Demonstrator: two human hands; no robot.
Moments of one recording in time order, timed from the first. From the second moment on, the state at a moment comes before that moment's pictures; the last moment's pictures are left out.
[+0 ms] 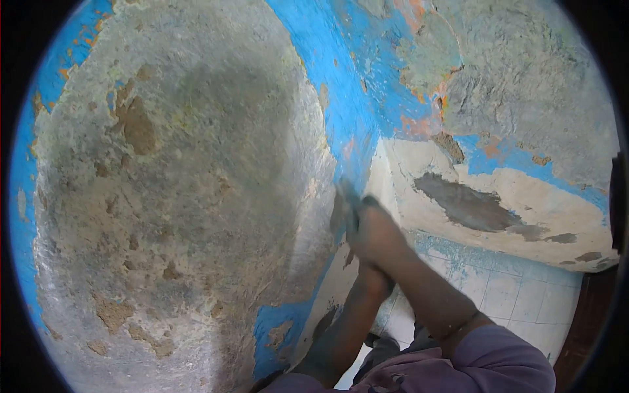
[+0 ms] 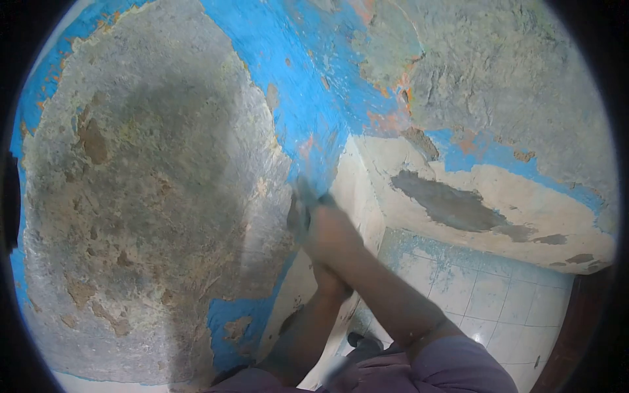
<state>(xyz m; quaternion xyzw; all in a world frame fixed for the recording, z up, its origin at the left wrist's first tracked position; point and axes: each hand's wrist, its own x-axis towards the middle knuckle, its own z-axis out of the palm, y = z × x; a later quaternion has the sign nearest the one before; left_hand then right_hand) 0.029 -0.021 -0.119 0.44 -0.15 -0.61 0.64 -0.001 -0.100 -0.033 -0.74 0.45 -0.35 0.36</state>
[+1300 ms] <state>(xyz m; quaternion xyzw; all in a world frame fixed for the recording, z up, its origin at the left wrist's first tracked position) 0.057 0.033 -0.071 0.43 -0.19 -0.61 0.63 -0.003 -0.043 -0.046 -0.63 0.37 -0.34 0.59</state>
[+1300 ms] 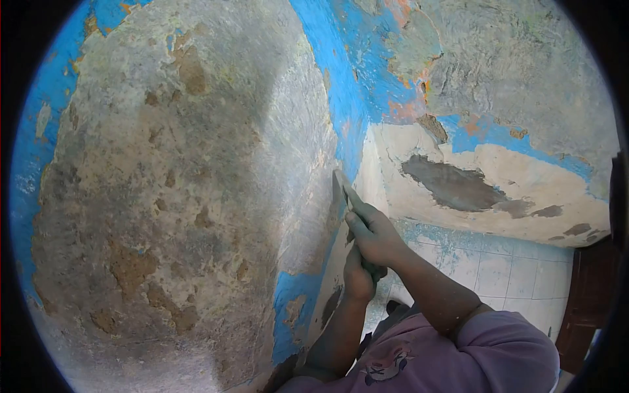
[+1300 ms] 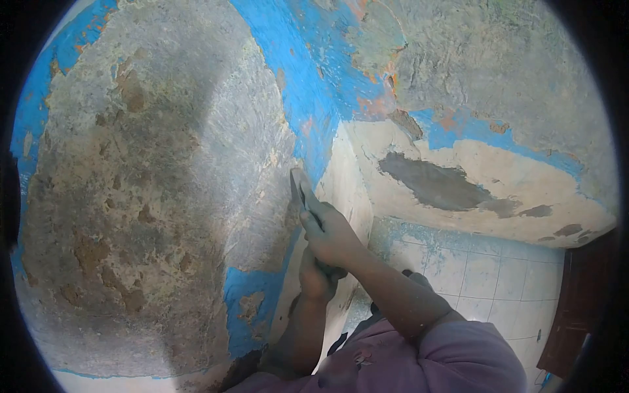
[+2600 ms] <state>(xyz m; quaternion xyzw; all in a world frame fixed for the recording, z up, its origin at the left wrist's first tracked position) 0.041 -0.001 -0.081 0.60 -0.39 -0.42 0.56 -0.004 -0.091 -0.025 -0.64 0.33 -0.36 0.60</state>
